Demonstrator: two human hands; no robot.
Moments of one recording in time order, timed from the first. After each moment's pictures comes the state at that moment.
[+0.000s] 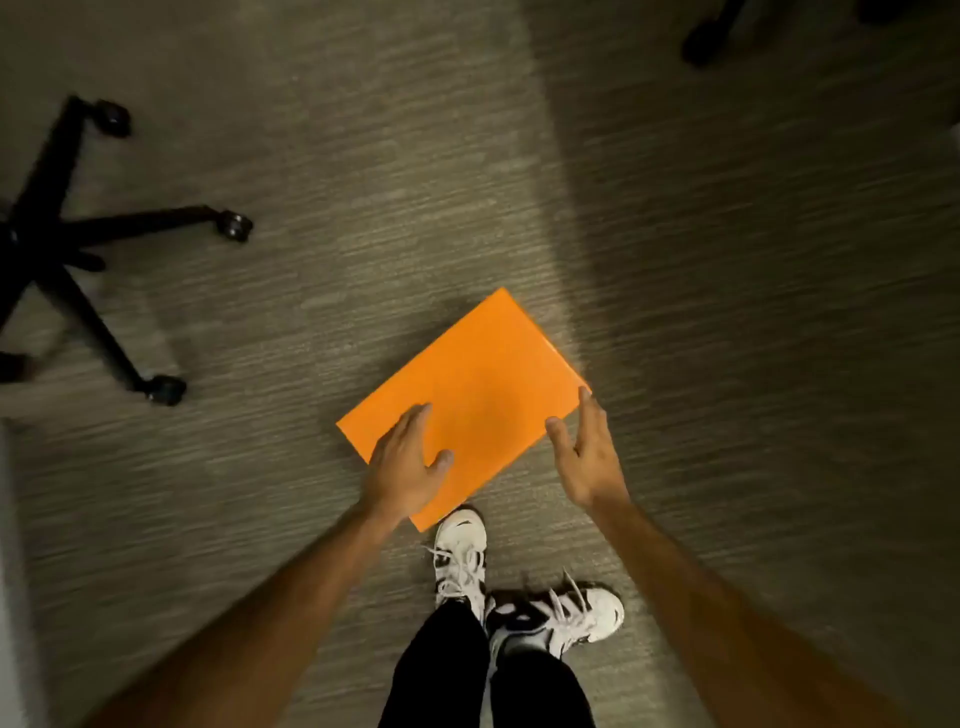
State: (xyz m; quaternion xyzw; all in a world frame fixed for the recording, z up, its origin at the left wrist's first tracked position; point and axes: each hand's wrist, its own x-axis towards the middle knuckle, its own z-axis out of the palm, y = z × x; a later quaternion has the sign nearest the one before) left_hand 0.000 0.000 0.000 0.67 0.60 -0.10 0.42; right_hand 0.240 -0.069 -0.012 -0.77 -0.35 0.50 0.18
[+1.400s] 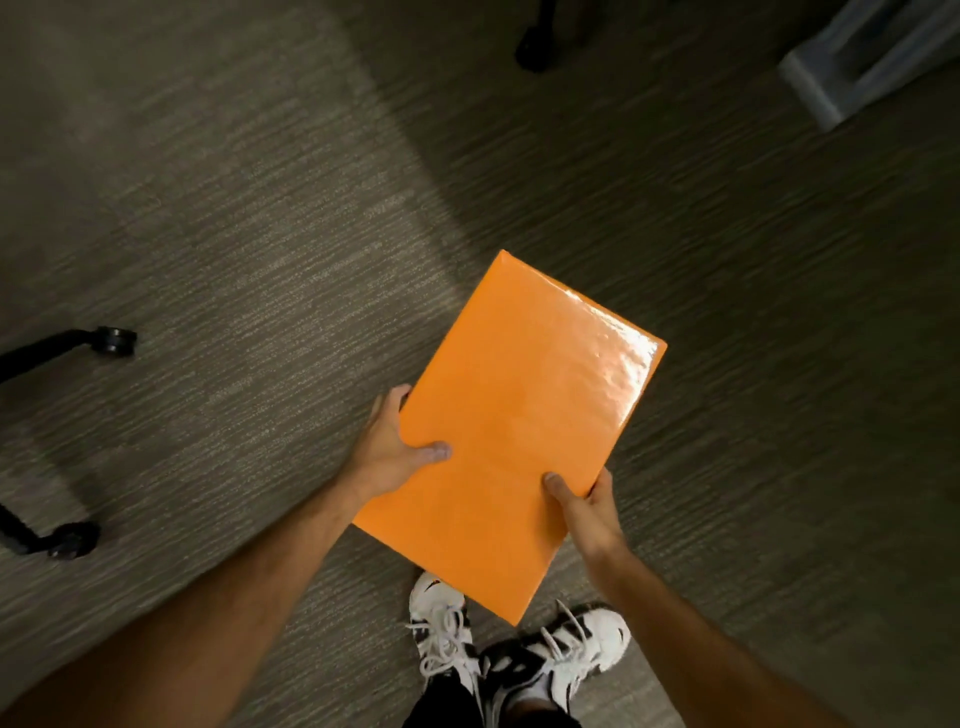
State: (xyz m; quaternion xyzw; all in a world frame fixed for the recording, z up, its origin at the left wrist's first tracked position) left_hand 0.111 0.061 -0.049 0.66 0.54 -0.10 0.52; right_hand 0.286 -0.160 -0.072 -0.75 0.08 0.51 0.42
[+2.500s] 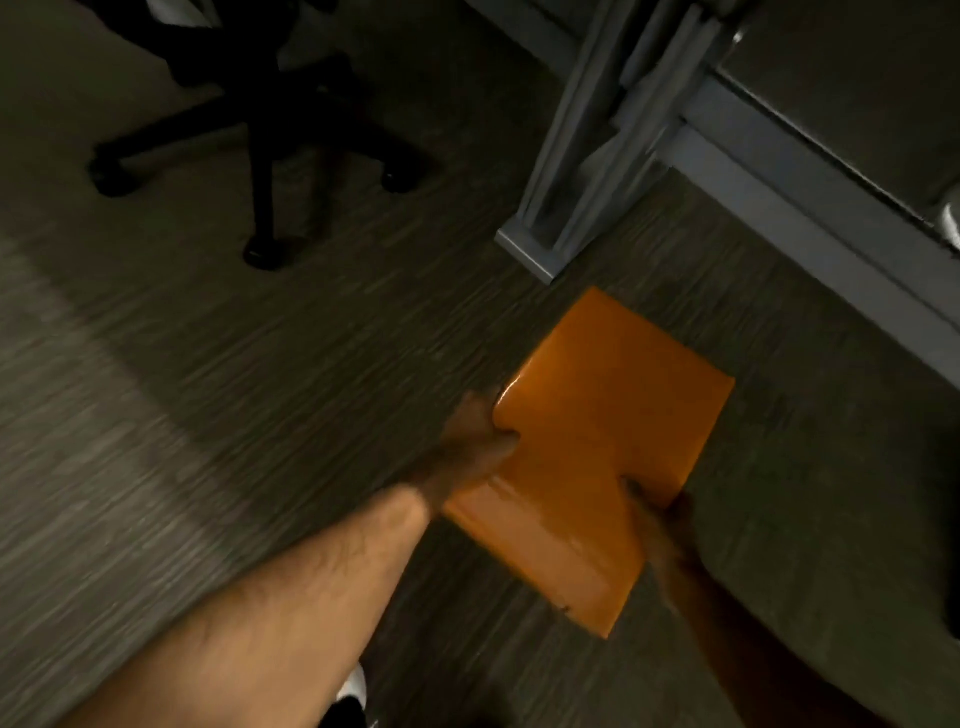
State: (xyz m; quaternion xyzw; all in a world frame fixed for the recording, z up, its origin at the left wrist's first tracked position) left_hand 0.658 0.057 -0.048 0.80 0.29 -0.11 0.51; right_hand 0.727 -0.202 -0.056 -0.84 0.18 0.19 0.48
